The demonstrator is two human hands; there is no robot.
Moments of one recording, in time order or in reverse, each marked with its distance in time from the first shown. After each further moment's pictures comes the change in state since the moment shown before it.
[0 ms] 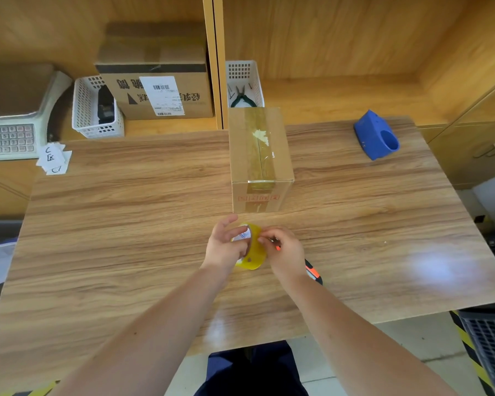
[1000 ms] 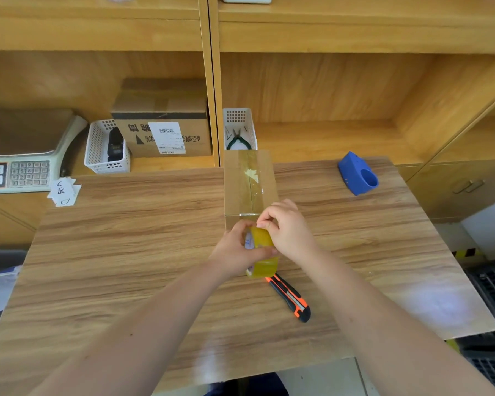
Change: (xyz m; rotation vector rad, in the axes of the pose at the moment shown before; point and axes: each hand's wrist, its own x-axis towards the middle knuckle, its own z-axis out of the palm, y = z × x) left_hand -0.023 0.075 0.037 0.761 -0.149 0.289; right_hand 0.063 -0.105 -0.078 -0.328 -0.171 -0.351
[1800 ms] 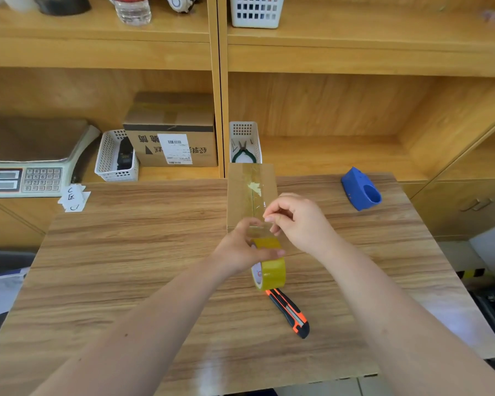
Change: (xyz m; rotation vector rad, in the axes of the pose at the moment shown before) left_hand 0.002 0.036 -0.014 0.010 -0.047 -0.055; right_hand 0.013 -0.034 -0.060 0.187 -0.083 -0.010
